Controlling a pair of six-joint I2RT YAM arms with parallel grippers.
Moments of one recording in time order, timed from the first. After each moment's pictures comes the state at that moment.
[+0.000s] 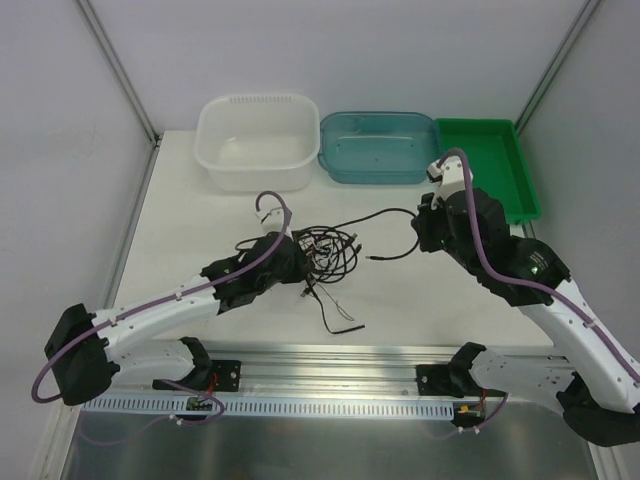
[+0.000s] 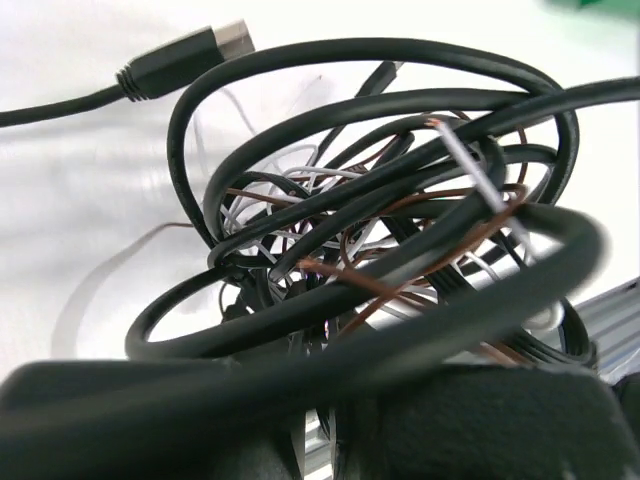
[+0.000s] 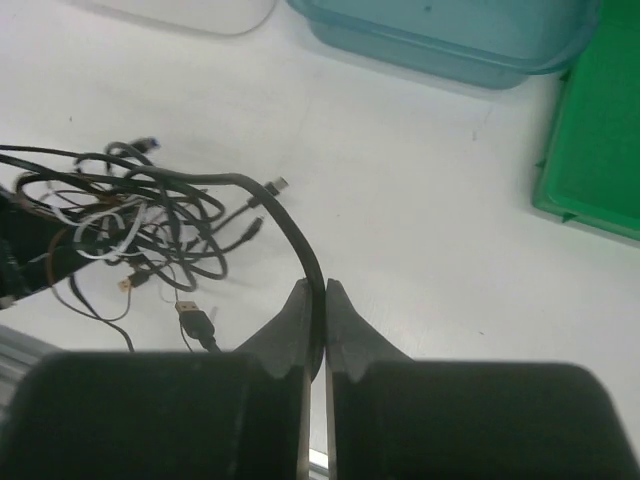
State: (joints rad) left arm -0.93 1.17 0.75 -0.25 -0.28 -0.88; right arm 0.79 0.97 1.35 -0.89 0.36 0.24
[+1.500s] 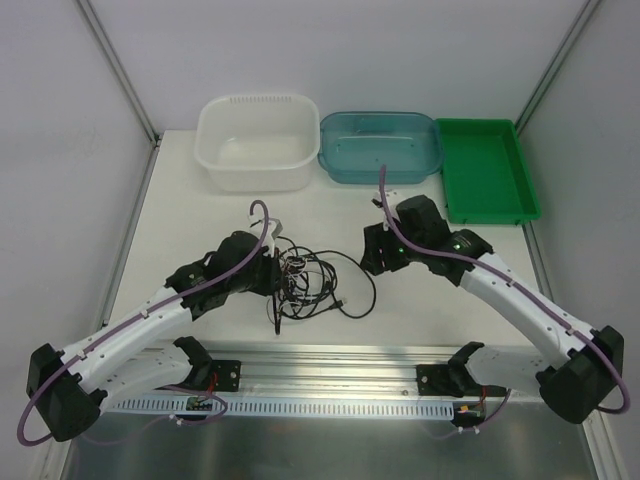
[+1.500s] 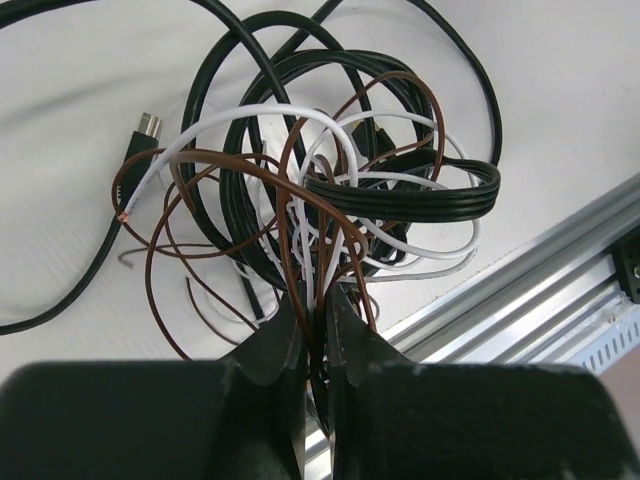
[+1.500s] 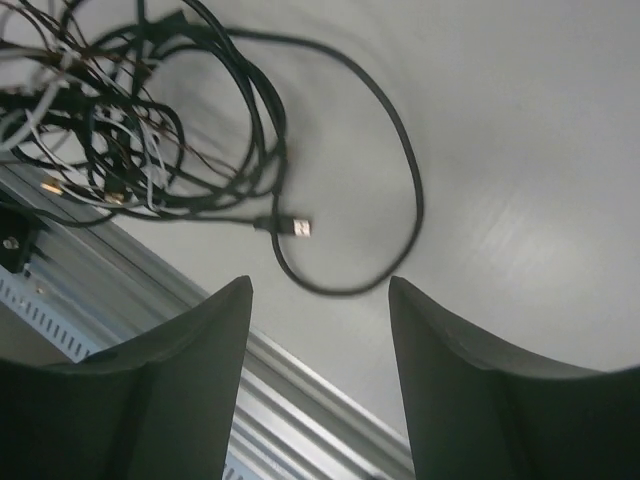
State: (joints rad) left arm -0.74 0.91 0.70 -0.51 0.00 -0.46; right arm 0.66 1.11 1.00 -0.72 -0.11 0.26
